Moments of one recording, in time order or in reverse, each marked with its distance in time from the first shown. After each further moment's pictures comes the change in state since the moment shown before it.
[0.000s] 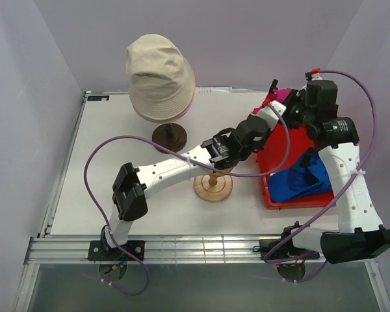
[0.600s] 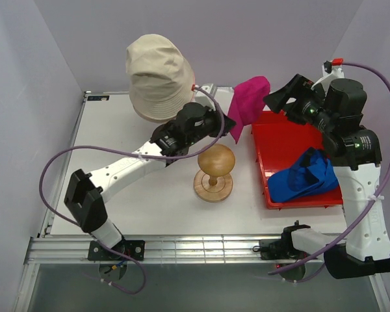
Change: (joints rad) left arm 0.241 -0.324 -0.401 0.161 0.400 -0.526; right arm 0.019 -0.099 0.115 0.031 -0.065 0.034
